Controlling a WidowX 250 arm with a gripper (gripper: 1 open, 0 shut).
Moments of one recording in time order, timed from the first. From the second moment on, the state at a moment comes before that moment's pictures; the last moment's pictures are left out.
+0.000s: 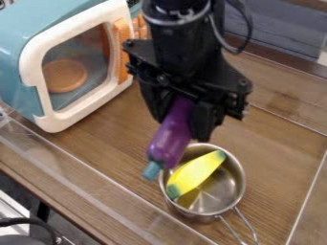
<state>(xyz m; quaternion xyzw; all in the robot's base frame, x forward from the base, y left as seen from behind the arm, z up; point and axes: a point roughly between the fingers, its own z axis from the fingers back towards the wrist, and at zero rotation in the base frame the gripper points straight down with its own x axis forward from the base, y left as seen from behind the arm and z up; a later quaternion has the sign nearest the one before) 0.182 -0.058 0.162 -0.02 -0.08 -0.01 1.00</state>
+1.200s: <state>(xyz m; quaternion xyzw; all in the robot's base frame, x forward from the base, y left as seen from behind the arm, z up) 0.190 -0.042 0.157 -0.03 -0.09 -0.04 0.99</state>
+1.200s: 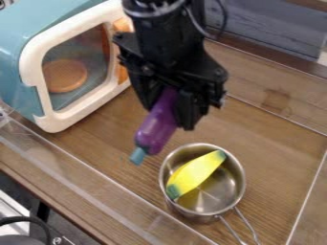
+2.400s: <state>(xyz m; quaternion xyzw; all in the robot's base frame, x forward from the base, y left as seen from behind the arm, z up) 0.217 -0.073 0.110 -0.02 -0.09 -0.04 0.99</state>
